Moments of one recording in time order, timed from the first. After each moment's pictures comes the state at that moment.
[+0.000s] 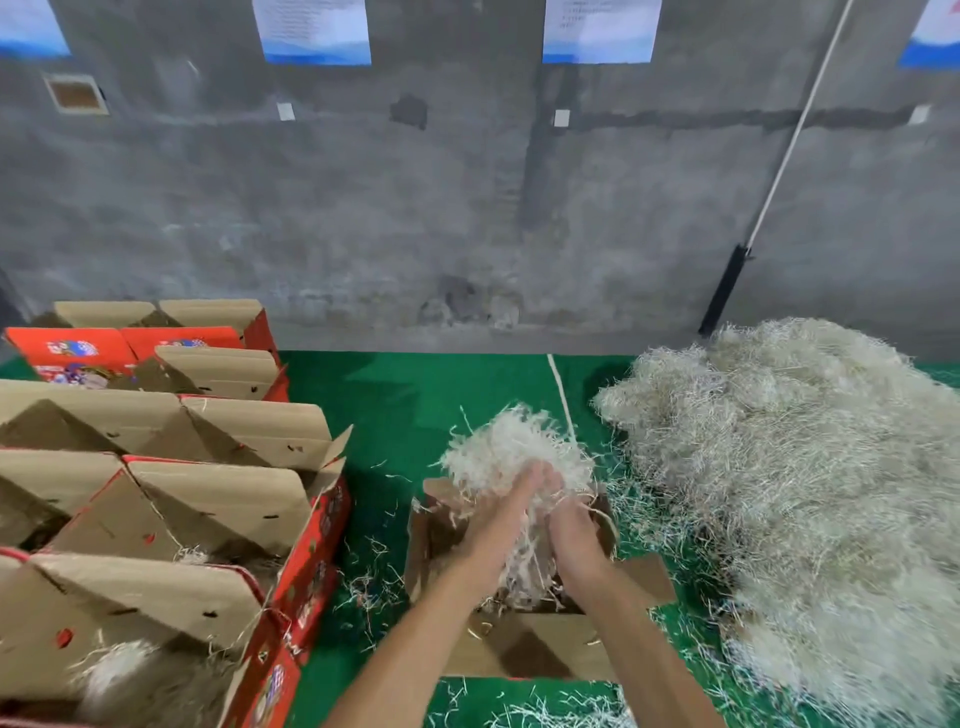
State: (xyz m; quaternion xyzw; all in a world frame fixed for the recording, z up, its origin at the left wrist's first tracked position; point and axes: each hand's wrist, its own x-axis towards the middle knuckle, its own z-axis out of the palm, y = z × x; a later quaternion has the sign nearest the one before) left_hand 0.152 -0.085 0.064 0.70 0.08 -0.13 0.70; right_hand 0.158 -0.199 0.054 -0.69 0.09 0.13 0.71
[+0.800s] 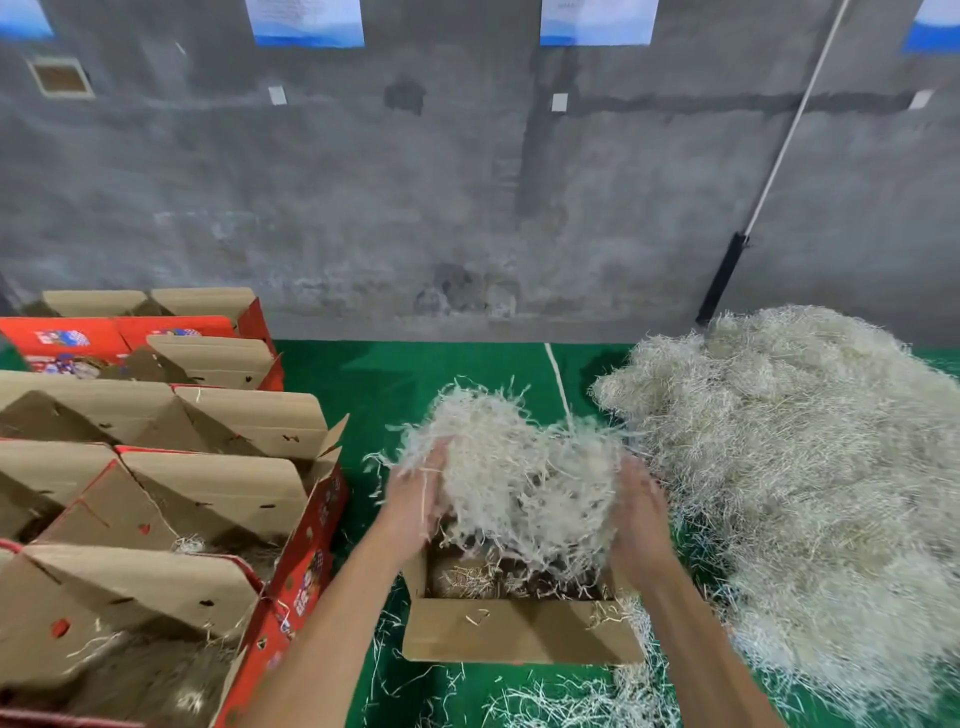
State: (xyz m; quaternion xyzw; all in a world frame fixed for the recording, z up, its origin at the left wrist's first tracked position) left_hand 0.161 -0.005 0.068 0.60 0.18 -0.04 0.78; right_hand 0.166 -0.254 0.063 -0.71 0.14 -0.03 0.69
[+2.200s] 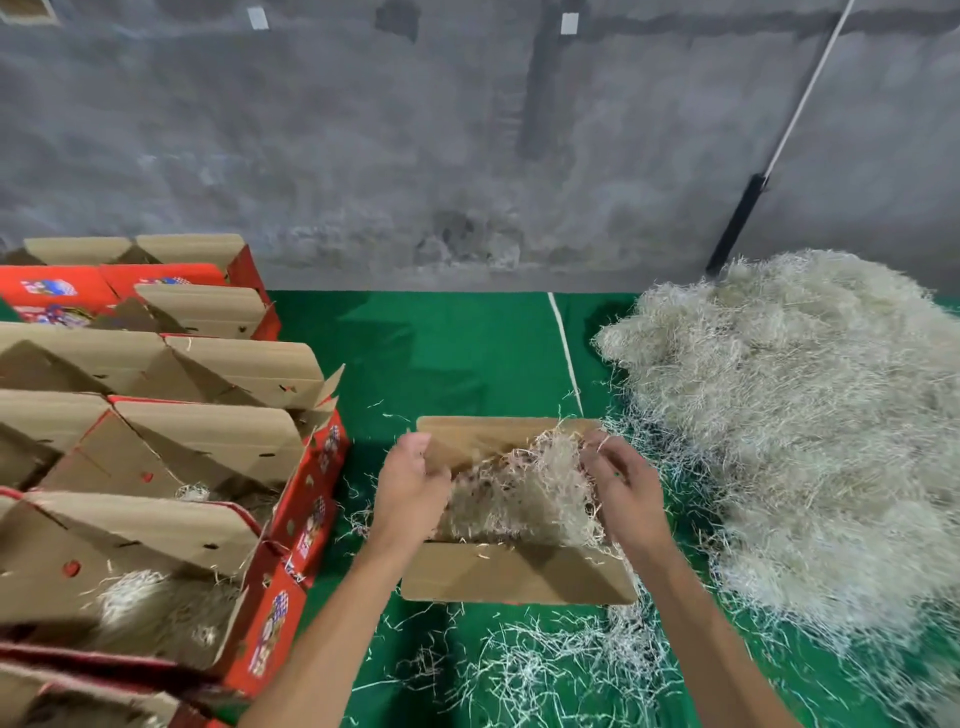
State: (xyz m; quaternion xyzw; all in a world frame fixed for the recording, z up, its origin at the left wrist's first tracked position) left_hand 0.128 -0.014 0.022 0.83 0.14 0.08 0.54; right_hand 0.149 -0.269 0.016 -0.78 0.02 -0.02 0.62
